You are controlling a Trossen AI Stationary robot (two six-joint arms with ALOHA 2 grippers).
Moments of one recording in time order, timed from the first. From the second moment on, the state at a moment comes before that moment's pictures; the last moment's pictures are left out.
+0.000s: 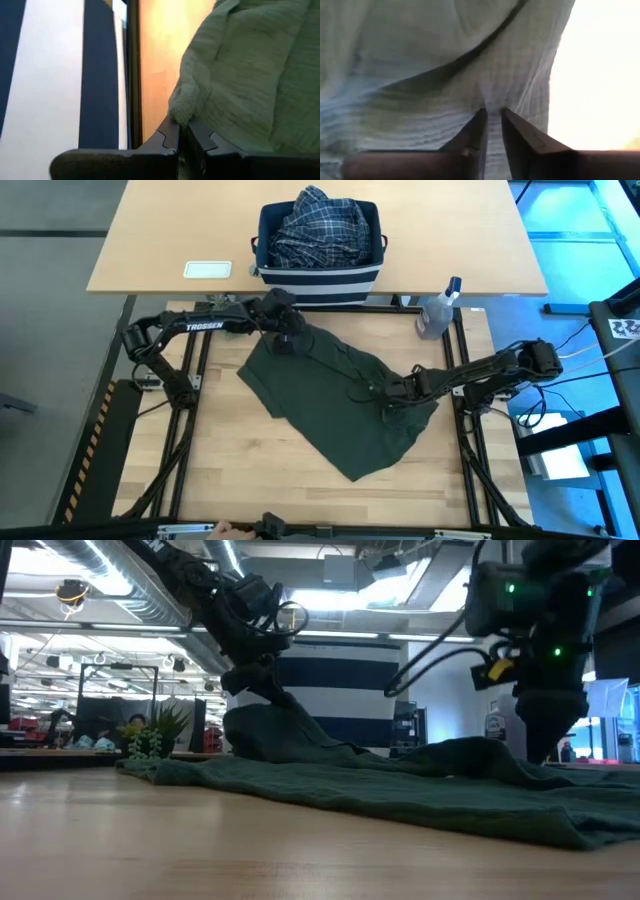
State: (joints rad) left arm 0.56 1.60 1.04 -0.20 -0.03 0.81; right arm 0.11 1.43 0.71 -0.84 0.29 0.65
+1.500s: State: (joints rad) left arm 0.37 1.60 1.03 -0.60 -0.03 0.94; right arm 0.08 1.43 0.62 -0.72 0.24 0.62
